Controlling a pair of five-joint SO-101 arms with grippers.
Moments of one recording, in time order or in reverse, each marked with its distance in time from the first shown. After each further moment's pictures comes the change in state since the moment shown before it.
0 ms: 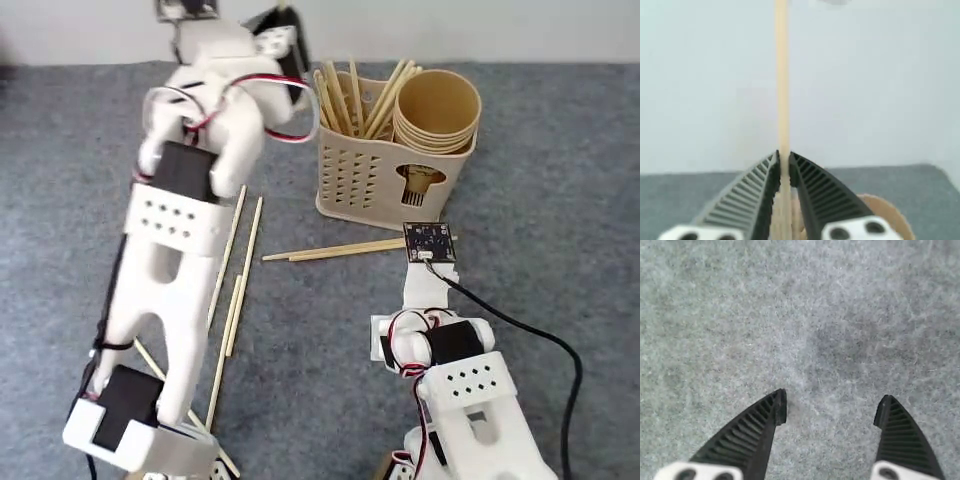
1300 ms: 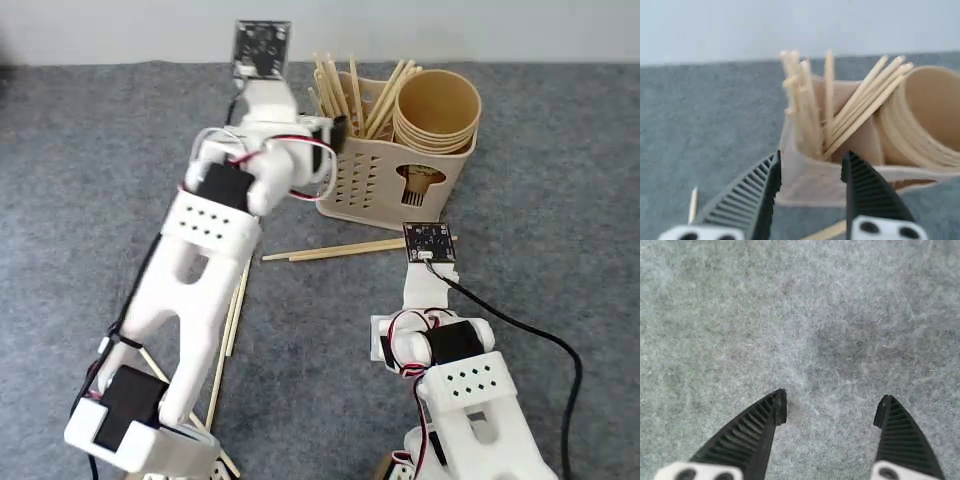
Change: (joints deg) left arm -0.2 0.1 14.7 14.3 -3.5; right arm 0.0 0.0 0.0 0.0 0.0
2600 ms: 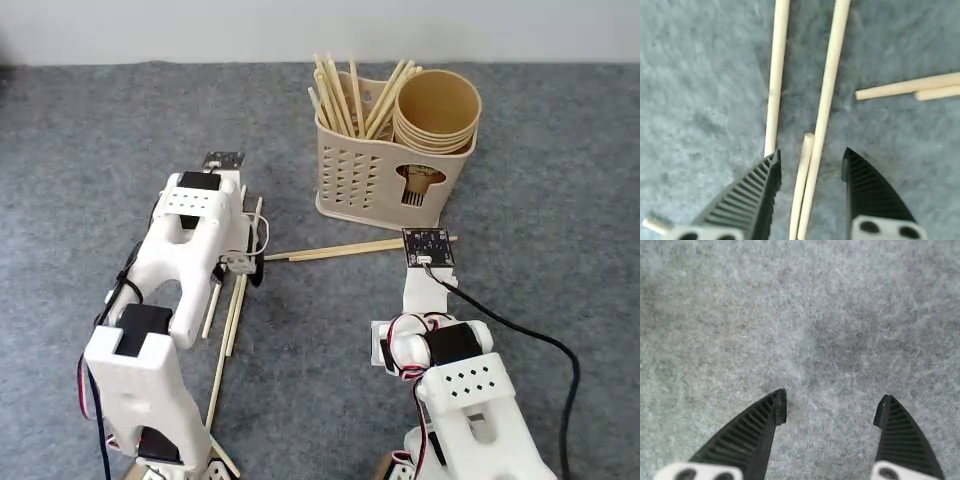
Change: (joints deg) left arm -12.9 23.5 7.0 28.1 -6.5; right arm 0.0 0.0 1.8 0.0 0.0
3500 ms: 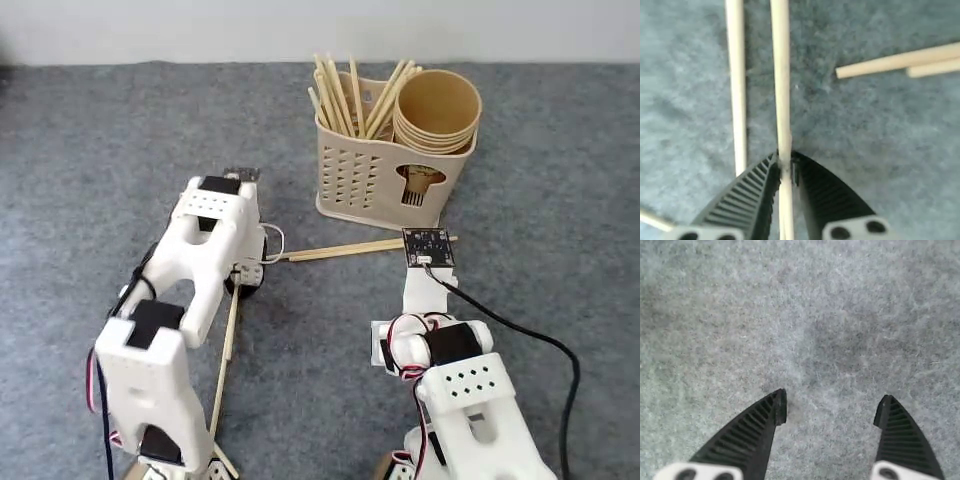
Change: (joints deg) left arm 3.6 -1.5 -0.6 4.6 2.5; right arm 0.0 0.0 0.0 0.0 0.0
